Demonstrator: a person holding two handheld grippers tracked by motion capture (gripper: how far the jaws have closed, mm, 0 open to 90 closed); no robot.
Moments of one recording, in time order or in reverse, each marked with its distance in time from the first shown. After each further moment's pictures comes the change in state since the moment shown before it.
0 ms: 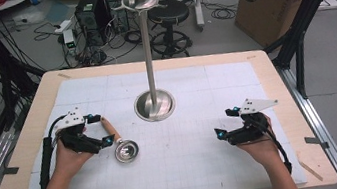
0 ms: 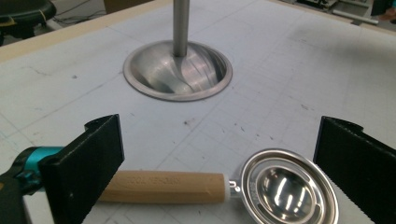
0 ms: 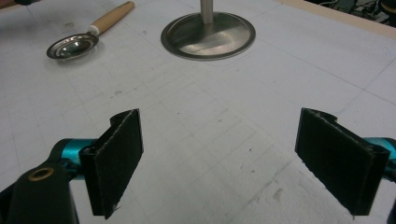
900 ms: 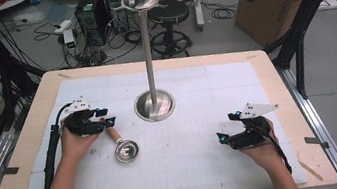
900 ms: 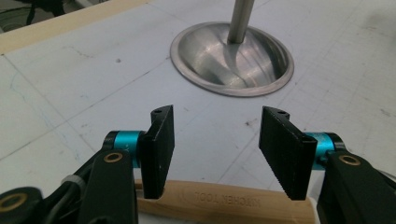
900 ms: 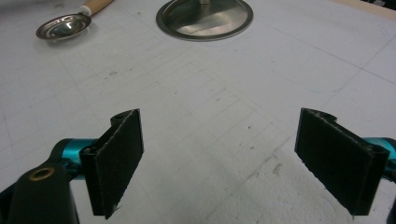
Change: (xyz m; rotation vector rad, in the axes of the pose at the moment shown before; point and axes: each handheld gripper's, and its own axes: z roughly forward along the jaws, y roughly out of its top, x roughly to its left) left arm 0.038 0.004 0.029 0.100 0.100 -0.045; right arm 0.004 -0.011 -0.002 0.042 -0.023 -0.005
